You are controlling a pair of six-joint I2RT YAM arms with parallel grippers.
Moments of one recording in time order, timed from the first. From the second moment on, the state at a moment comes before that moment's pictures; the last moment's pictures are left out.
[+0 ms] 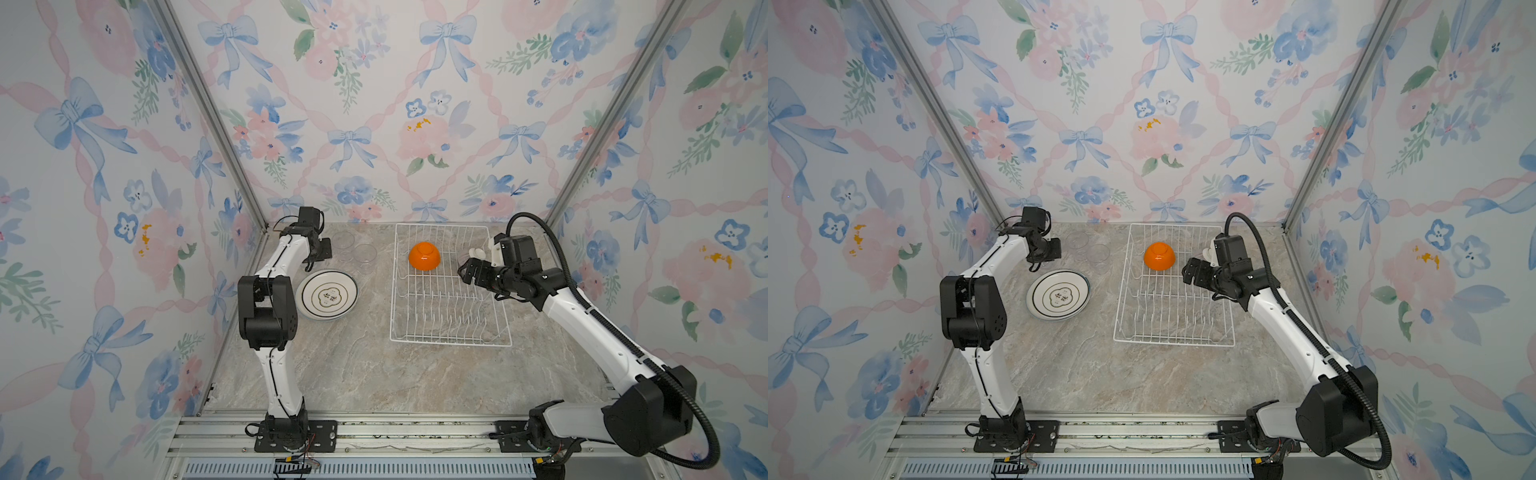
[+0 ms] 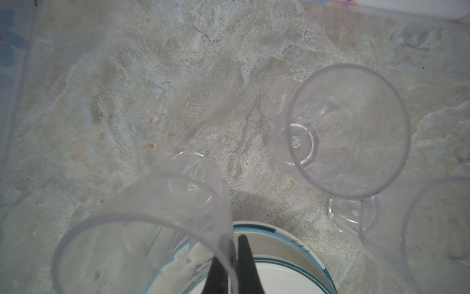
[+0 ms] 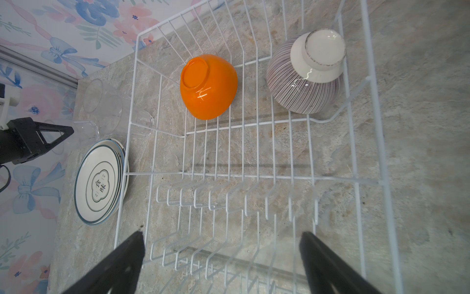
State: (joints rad) left arm -0.02 2.03 1.70 -0.70 -0.05 -0.16; right arm 0.34 1.34 1.18 -0.63 -0.12 0.53
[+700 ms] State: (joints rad) left arm -0.04 1.84 1.70 -0.70 -0.02 -0.18; right arm 0.36 1.42 1.22 -0.68 -0.09 0.50
